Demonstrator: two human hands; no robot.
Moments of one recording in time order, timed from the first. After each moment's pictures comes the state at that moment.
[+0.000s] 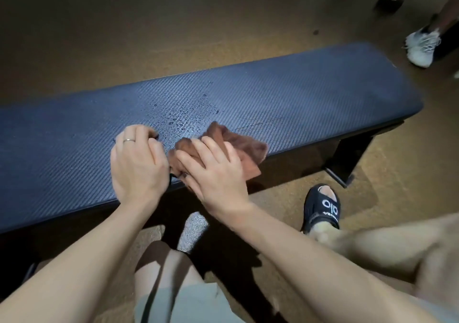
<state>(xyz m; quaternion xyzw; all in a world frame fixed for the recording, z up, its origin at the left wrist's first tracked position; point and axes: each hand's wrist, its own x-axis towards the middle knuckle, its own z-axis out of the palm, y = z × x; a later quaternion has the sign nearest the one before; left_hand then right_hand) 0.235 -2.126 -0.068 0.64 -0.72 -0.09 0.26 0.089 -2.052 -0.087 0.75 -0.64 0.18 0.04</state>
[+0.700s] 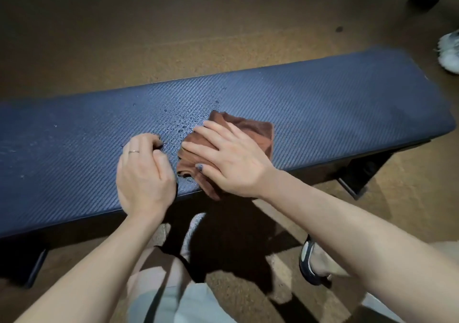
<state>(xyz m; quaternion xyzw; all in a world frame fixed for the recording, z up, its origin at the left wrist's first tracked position) 0.233 -2.125 -0.067 0.65 -0.69 -0.10 0.28 0.033 -2.112 -0.061 0.85 -0.52 0.06 -0.05</state>
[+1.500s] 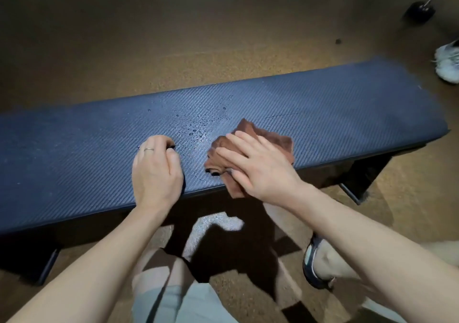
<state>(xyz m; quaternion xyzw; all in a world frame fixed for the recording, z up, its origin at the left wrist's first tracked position) 0.243 -2.126 -0.055 0.62 -0.73 -0.14 0.26 0.006 -2.076 -0.059 0.81 -0.59 0.04 -0.04</state>
